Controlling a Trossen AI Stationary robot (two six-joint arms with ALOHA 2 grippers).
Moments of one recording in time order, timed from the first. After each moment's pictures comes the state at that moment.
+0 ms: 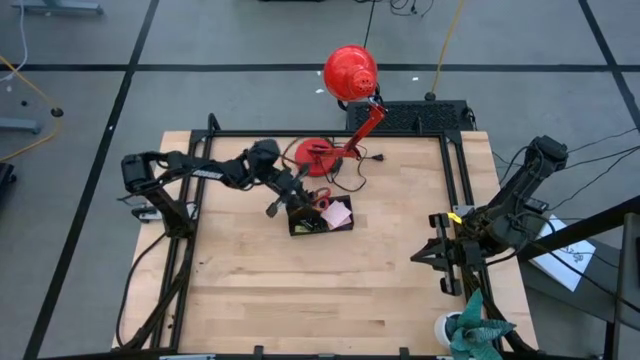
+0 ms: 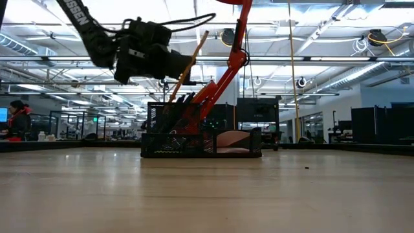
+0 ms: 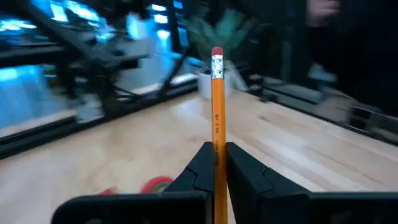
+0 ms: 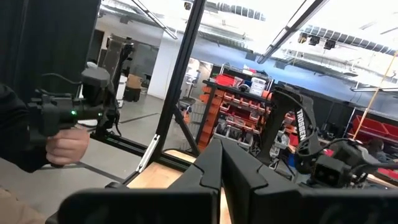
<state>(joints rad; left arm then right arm) 0.42 1.63 0.73 0.63 1.06 0.34 0.88 0.79 0.36 0.69 0.64 -0.43</state>
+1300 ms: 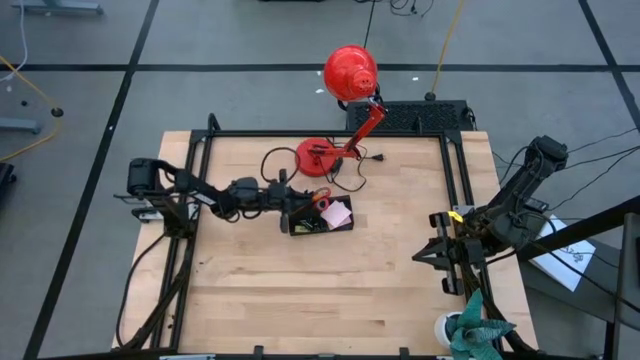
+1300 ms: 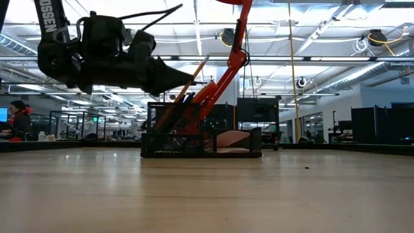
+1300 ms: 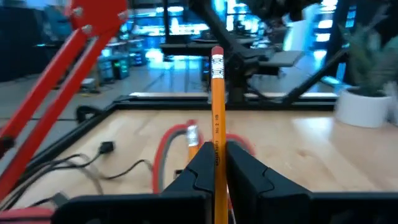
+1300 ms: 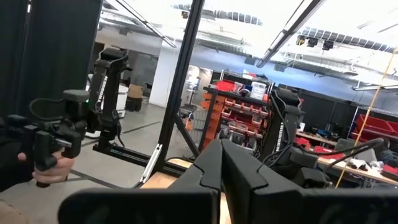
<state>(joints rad) 0.17 1.67 0.40 1.26 0.14 0.02 0.88 0.79 0.36 0.73 0.63 -0.41</state>
